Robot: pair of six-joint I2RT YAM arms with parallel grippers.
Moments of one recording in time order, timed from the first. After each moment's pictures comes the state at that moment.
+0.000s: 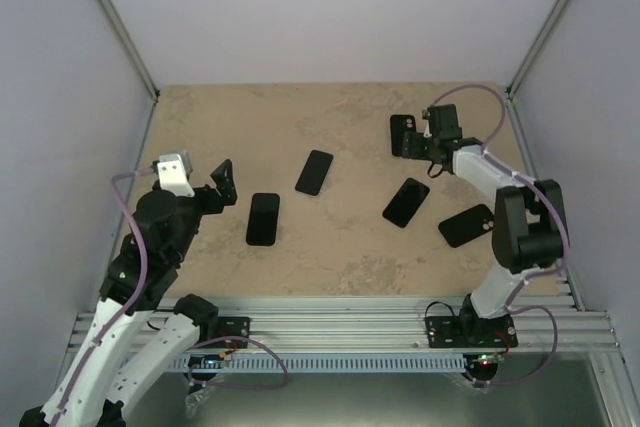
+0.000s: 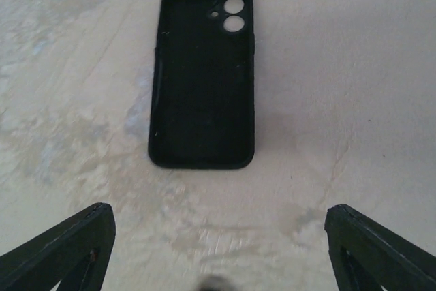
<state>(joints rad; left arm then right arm) -0.45 0.54 0.83 -0.48 -0.32 -0.34 0.22 1.70 1.14 -0.26 0.08 0.24</state>
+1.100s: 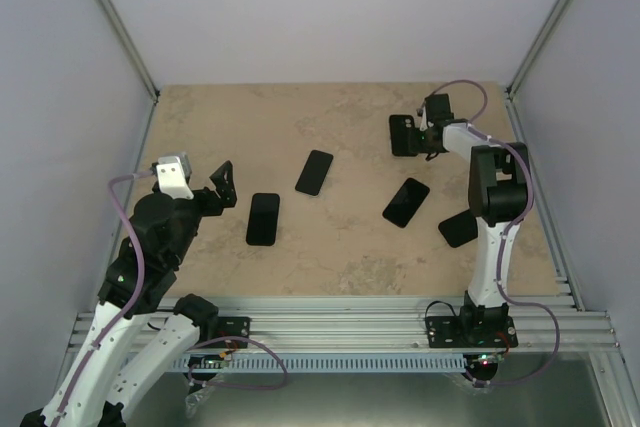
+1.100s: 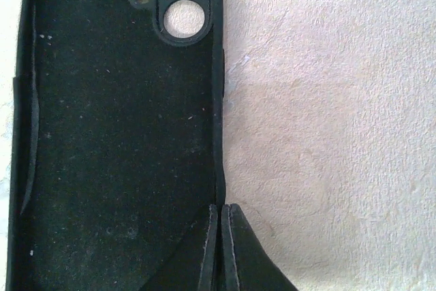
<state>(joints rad) -0.45 0.51 0.82 -0.48 -0.29 -0.34 0.13 2.18 1.54 -0.37 -0.02 0.14</state>
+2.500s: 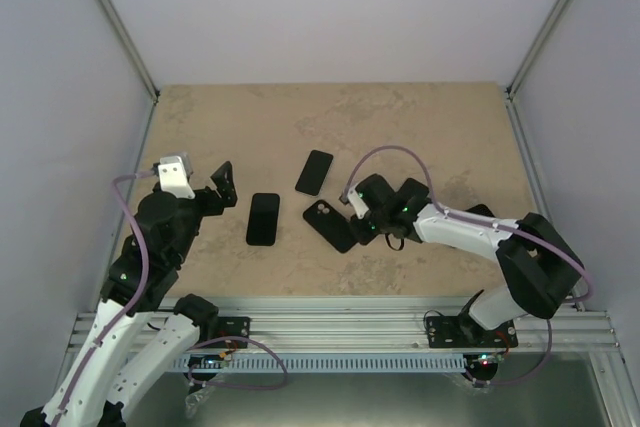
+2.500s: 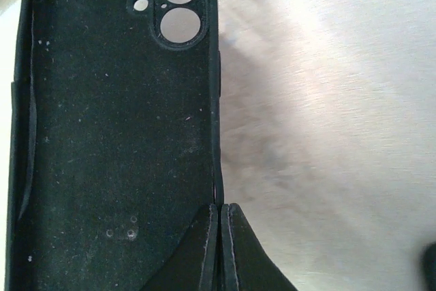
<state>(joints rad) -0.45 0.52 0.81 -0.48 -0.32 -0.34 0.78 1.51 0.83 -0.31 -0.06 0.07</state>
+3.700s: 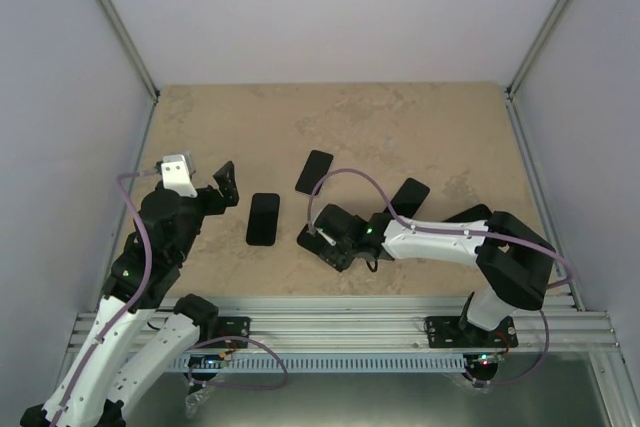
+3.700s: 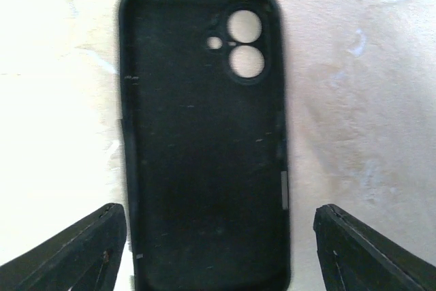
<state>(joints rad) -0.45 0.54 0.81 -0.48 -0.32 -0.34 1.07 1.63 0.95 -0.43 0.20 0.01</state>
